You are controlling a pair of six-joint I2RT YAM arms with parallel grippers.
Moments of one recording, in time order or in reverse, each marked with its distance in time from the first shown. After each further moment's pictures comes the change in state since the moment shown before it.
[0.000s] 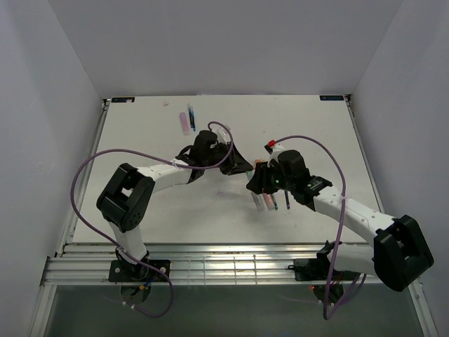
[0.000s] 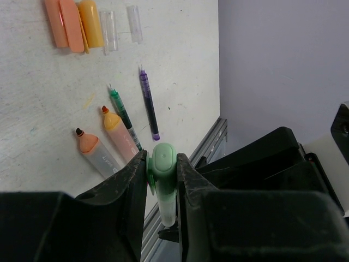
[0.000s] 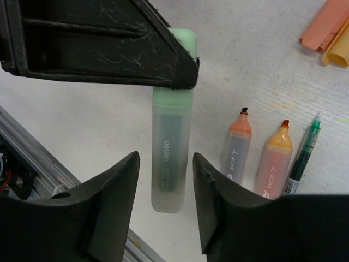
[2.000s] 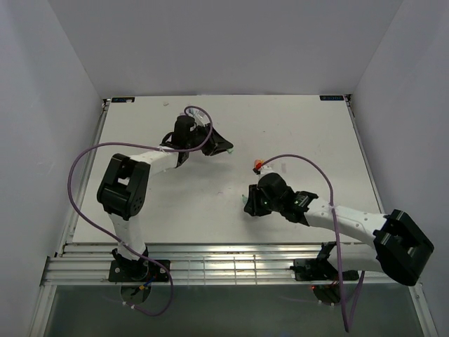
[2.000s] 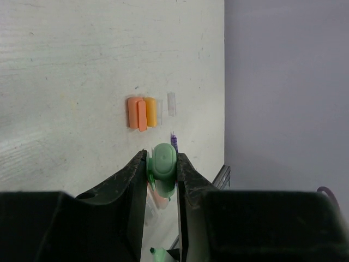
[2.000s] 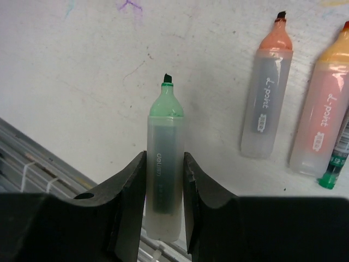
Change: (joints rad) left arm 0.230 0.106 0.105 0.026 0.041 0.039; right arm 0.268 -0.019 -0.119 -0.044 0.239 0.161
